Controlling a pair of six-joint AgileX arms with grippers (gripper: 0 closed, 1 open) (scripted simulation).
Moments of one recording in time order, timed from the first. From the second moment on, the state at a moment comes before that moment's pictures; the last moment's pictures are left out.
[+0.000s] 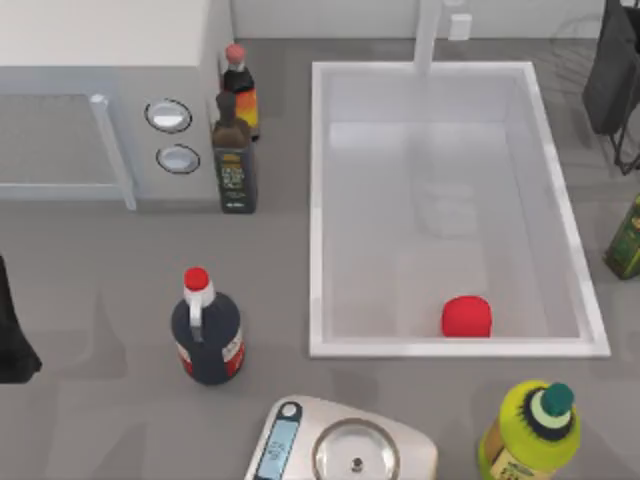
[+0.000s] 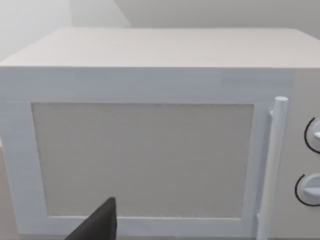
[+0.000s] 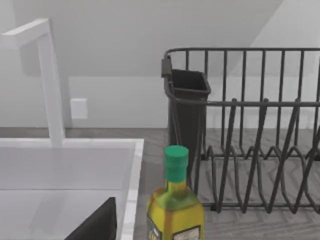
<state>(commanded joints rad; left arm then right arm) 0.00 0.00 0.00 0.00 0.00 0.00 0.00 0.00 0.00 0.00 0.00 0.00</state>
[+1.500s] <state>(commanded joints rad) 0.00 0.00 0.00 0.00 0.00 0.00 0.39 1.68 1.24 -0.84 0.00 0.40</state>
